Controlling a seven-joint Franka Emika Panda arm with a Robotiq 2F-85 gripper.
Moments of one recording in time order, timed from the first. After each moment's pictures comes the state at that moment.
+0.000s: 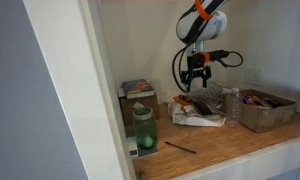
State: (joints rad) arm 0.03 0.56 0.02 -1.51 -0.05 2.08 0.09
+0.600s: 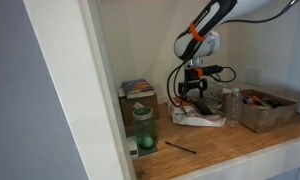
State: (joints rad) arm 0.04 0.73 0.01 -1.40 -0.03 2.14 0.17
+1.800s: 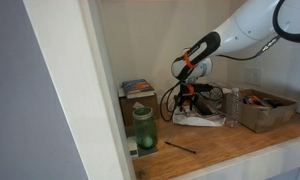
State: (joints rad) arm 0.03 1.07 0.01 -1.04 0.03 2.20 0.19
